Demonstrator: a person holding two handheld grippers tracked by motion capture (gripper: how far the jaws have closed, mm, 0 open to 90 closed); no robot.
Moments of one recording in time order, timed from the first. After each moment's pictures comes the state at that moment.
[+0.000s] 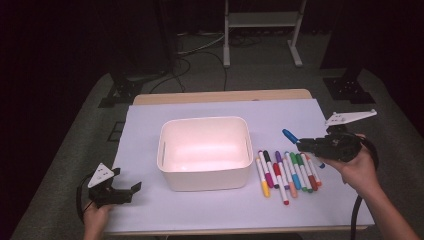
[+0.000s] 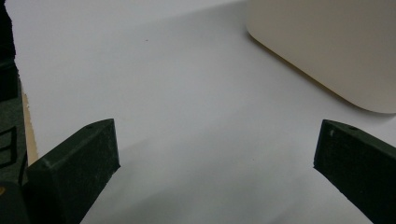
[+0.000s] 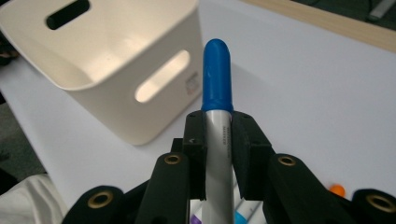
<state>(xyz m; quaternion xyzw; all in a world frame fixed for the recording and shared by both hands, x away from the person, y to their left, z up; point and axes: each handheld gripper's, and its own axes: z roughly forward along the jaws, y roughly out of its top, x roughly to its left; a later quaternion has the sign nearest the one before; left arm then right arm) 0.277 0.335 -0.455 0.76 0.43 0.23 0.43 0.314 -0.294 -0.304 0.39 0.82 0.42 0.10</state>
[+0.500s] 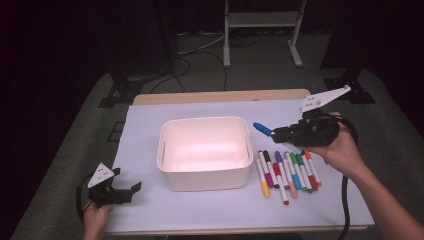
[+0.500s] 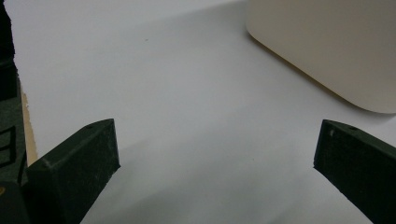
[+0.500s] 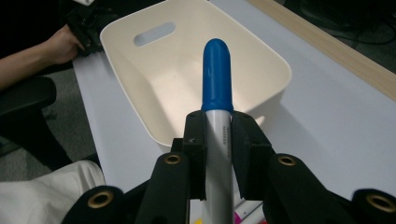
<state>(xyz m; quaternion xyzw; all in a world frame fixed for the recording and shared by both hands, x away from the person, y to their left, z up) 0.278 0.335 -0.455 0.76 0.43 0.23 0.43 0.324 -0.231 -0.249 0.25 0.86 0.43 0.07</state>
